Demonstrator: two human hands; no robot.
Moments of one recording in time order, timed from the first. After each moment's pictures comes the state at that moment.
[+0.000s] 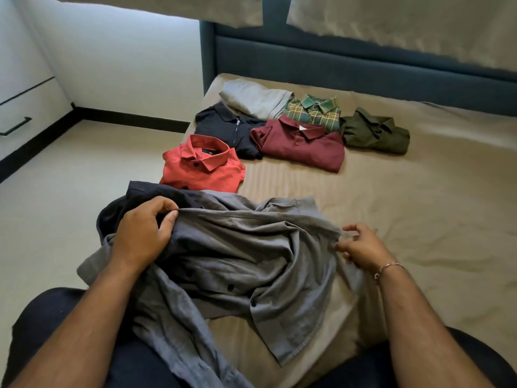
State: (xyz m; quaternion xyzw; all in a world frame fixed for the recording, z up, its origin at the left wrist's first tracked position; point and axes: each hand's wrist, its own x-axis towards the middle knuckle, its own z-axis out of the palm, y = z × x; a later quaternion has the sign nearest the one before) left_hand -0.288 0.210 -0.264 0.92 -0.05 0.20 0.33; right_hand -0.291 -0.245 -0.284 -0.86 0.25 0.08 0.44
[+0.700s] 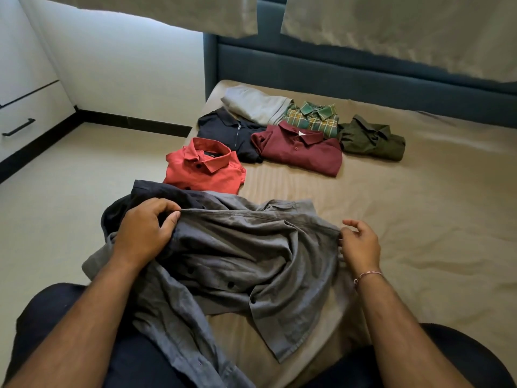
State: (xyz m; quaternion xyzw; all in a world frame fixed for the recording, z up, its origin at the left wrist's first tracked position) left_hand -0.293 0.214 -0.261 0.91 -0.08 0.21 0.34; right_hand -0.298 -0.222 -0.293 -0.79 0.29 -0.14 0.52
